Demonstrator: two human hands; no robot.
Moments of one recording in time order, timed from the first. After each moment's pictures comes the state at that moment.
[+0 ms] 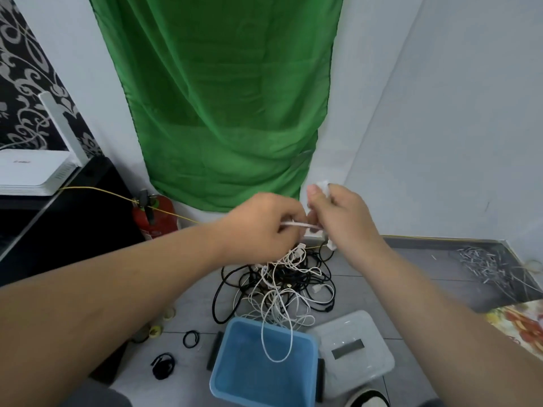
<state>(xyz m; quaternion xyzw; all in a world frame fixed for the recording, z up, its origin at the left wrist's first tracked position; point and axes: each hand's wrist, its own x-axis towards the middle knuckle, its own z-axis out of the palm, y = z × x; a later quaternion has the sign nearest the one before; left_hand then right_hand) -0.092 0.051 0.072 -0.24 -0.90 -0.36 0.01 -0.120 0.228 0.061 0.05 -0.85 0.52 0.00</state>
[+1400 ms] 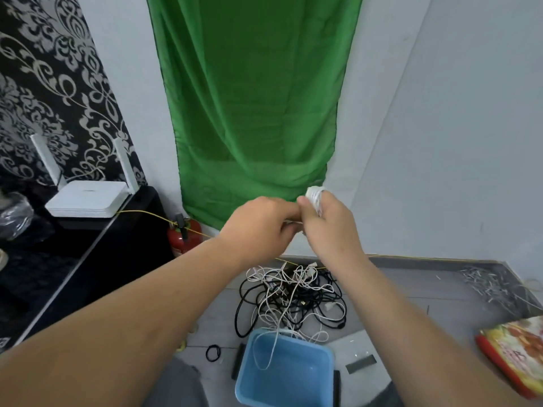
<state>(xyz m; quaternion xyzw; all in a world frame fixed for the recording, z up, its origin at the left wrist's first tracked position) -0.049 0.015 0.120 -0.23 -0.92 -0.25 0.18 -0.069 0.170 0.111 0.06 -0.87 0.48 0.11</state>
